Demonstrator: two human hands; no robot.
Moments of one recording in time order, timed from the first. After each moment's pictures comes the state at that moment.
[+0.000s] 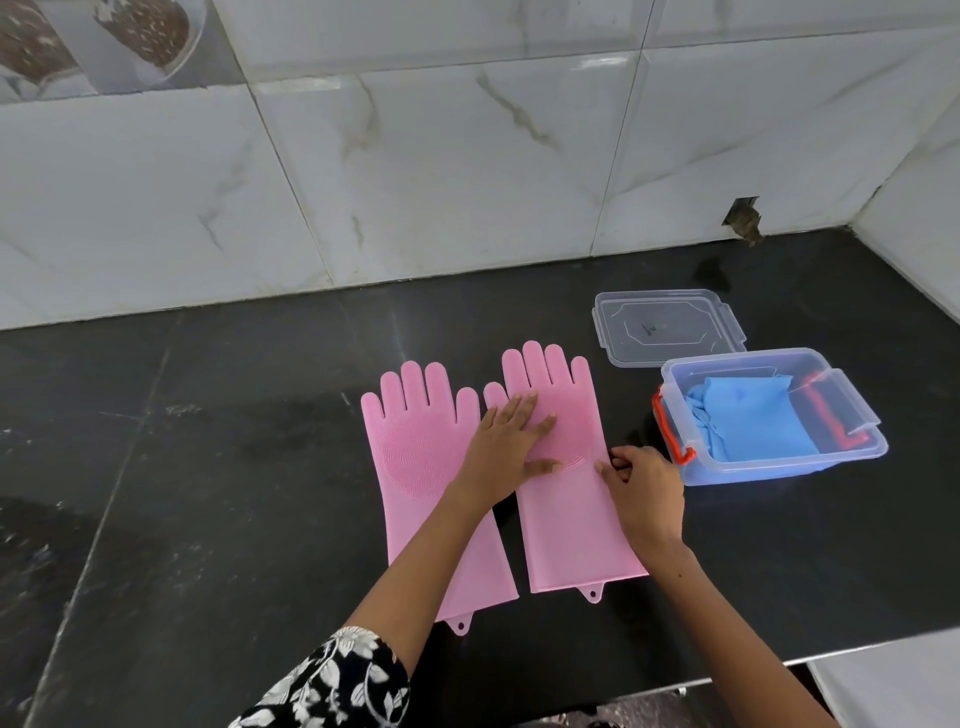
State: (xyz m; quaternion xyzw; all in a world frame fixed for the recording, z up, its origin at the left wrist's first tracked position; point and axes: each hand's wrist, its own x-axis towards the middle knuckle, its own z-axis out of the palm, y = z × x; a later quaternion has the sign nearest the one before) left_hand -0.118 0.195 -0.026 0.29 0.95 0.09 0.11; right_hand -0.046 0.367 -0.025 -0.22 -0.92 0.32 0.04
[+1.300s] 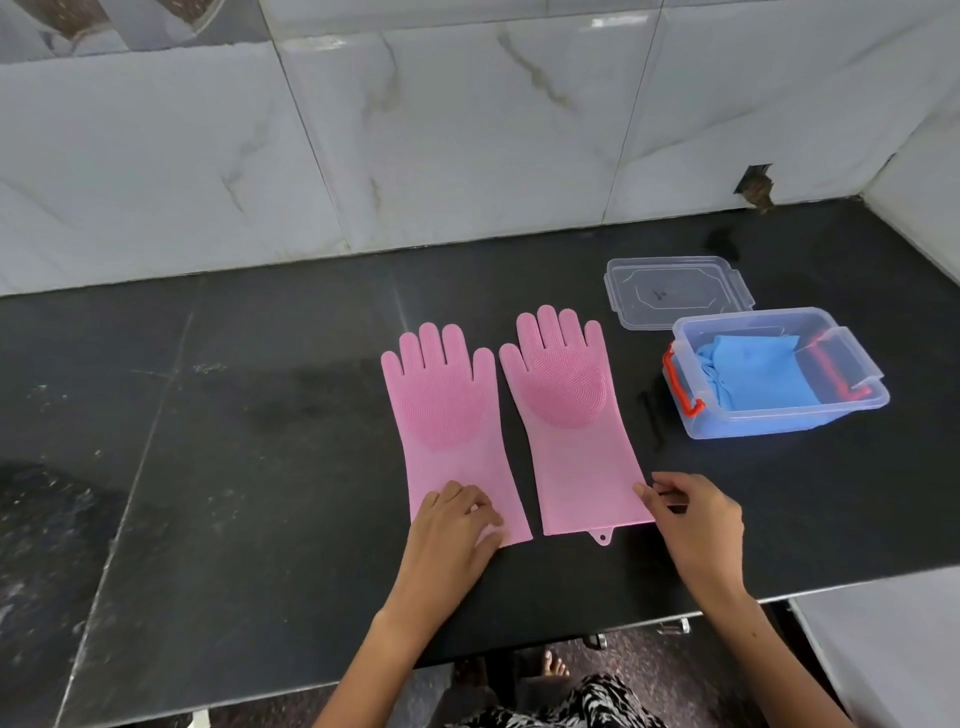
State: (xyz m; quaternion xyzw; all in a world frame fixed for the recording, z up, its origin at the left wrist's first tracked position) left_hand 0.039 0.110 -0.004 0.21 0.96 0.20 0.02; right_hand 0.047 0.371 -0.016 -0.24 -0.91 0.34 0.07
